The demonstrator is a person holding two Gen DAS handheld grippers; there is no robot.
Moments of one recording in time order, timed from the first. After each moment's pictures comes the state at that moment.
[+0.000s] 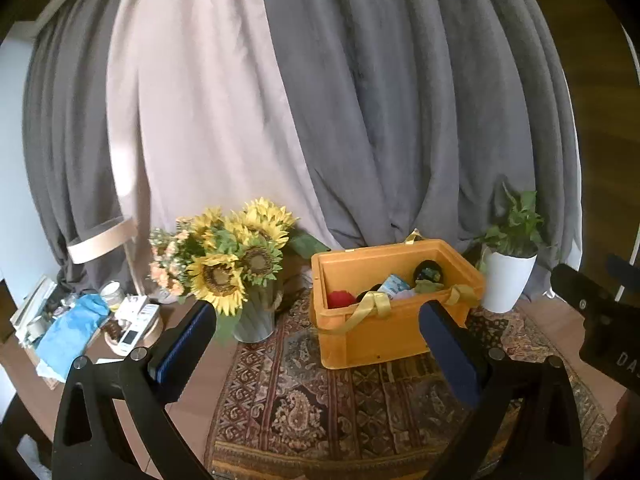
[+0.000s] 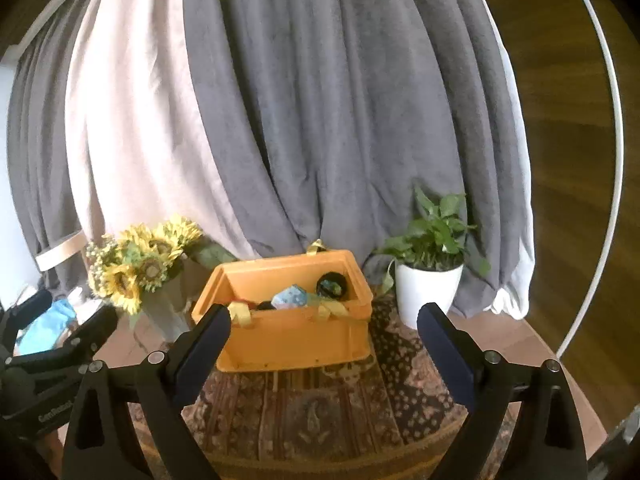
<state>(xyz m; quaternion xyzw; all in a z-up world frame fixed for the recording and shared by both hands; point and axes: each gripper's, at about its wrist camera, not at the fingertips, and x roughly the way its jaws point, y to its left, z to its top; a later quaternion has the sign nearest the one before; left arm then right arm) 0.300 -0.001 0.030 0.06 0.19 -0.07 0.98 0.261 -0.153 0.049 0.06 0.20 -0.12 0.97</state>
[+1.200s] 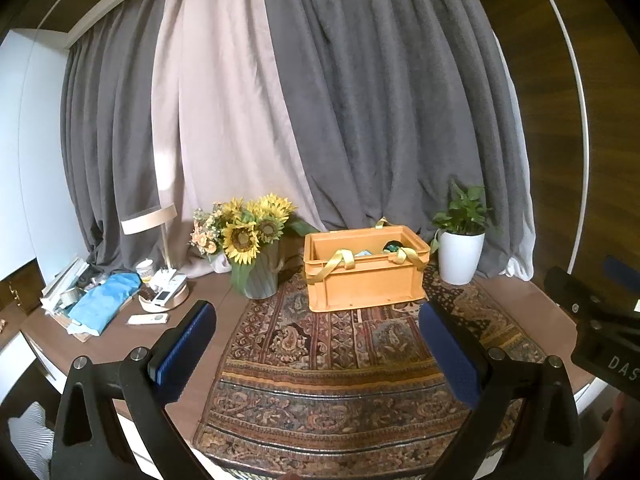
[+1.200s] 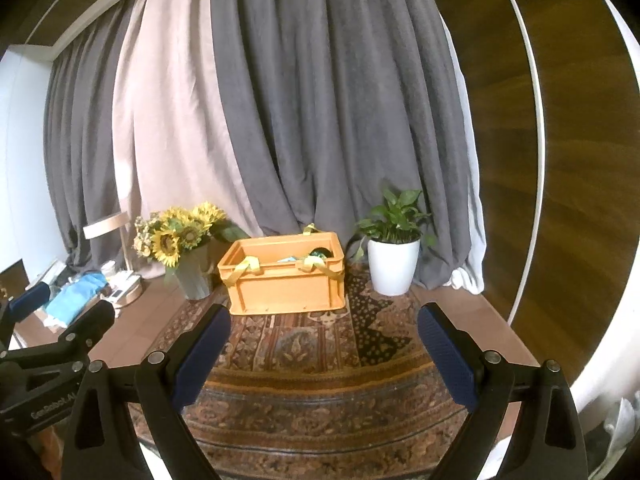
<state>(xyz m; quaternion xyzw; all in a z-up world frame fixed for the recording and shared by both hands) 0.094 -0.006 0.029 0.06 0.16 -0.06 0.98 0.066 -0.155 0.051 0.04 0.18 -0.10 0.98</state>
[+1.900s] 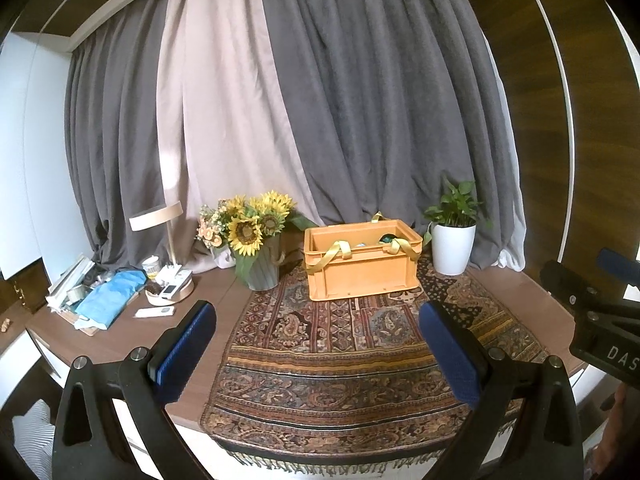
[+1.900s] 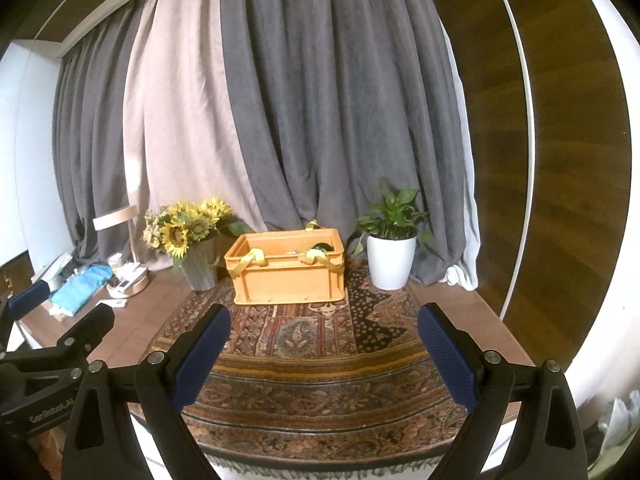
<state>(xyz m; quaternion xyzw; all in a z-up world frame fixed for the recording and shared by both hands) 0.058 -0.005 0.025 0.06 0.16 -0.06 0.98 0.032 -0.147 0.052 0.03 0.18 -0.09 0.98</state>
